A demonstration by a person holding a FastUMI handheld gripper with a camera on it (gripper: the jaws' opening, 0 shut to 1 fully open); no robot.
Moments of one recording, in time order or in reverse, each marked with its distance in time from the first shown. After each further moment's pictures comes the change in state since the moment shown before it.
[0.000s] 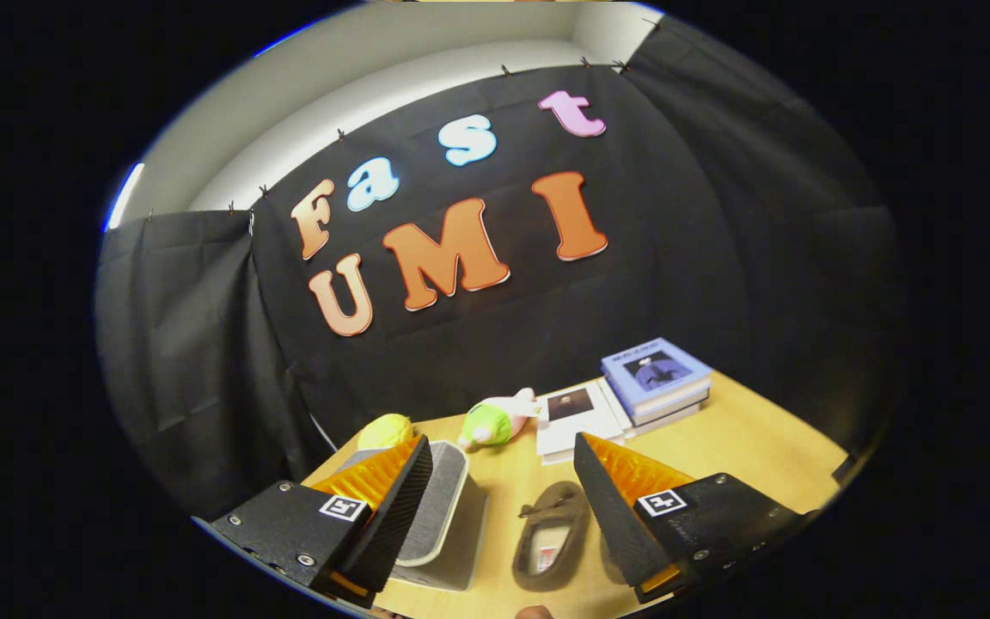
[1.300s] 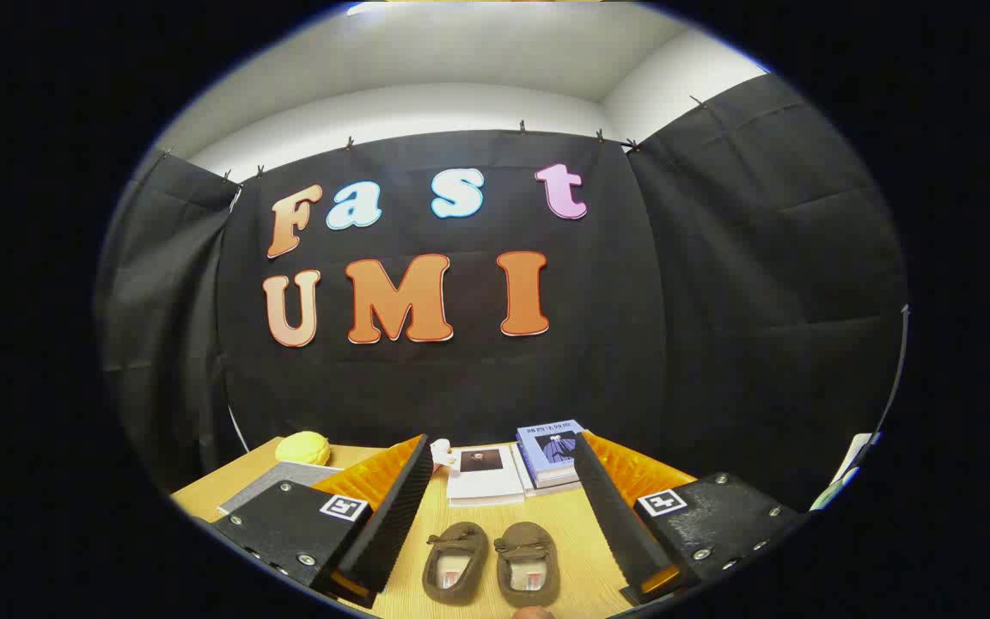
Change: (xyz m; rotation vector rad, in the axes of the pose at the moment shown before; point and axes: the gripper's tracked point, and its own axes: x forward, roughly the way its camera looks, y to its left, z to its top) arm -0.071 -0.033 0.094 -0.293 -0.245 -0.277
